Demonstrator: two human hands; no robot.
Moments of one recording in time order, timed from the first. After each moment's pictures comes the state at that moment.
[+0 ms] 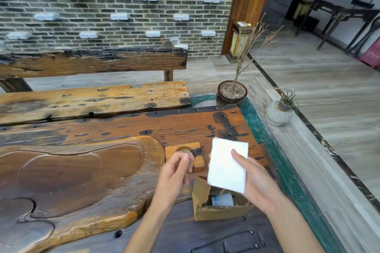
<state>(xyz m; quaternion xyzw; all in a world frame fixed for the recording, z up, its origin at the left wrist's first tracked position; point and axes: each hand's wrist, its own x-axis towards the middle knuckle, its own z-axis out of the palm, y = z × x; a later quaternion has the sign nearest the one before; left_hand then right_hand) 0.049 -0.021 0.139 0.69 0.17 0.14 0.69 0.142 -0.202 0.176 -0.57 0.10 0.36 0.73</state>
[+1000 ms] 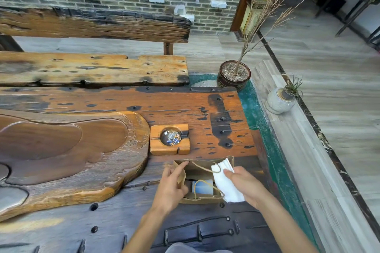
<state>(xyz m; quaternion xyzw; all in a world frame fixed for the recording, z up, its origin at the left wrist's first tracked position) 0.072 -0.083 0.007 0.81 0.26 -0.06 0.52 0.201 -0.263 0.071 -0.83 0.06 0.41 0.38</state>
